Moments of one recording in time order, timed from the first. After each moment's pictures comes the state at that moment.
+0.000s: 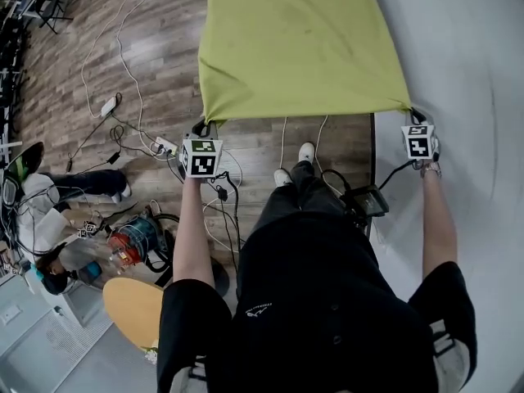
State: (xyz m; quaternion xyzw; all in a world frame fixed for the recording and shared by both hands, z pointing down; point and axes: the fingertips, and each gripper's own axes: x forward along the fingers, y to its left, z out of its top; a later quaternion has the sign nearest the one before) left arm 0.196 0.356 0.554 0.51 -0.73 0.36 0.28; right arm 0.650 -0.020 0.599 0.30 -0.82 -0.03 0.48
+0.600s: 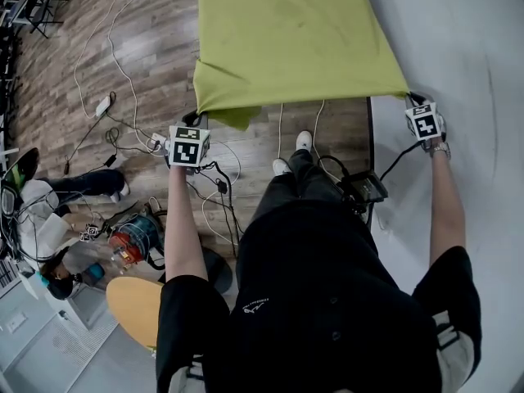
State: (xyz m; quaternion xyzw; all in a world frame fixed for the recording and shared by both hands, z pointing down) left arm 0.198 0.366 0.545 0.56 -0.68 0.36 0.31; right arm 0.658 -0.011 0.600 0.22 -0.82 -0.02 0.52
